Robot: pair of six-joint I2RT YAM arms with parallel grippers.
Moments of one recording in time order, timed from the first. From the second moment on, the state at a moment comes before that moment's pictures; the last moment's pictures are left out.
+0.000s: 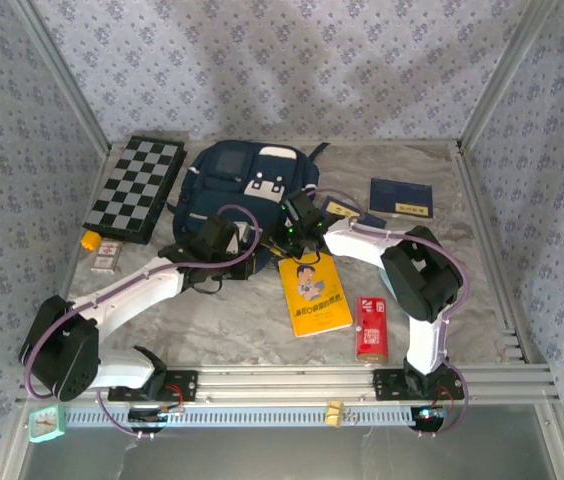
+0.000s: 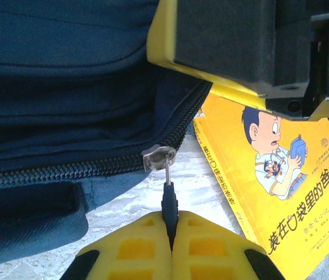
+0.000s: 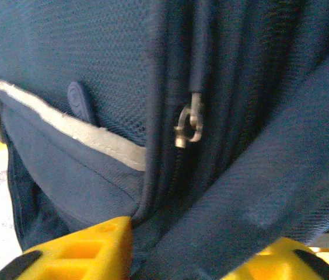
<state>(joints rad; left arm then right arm) -0.66 1.31 0.82 -0.43 0.14 -0.50 0.69 1.89 1.23 -0.19 -0.29 1.08</state>
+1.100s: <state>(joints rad) -0.72 1.27 0.84 -0.49 0.05 -0.53 0.47 1.87 1.39 -0.47 -0.43 0.70</state>
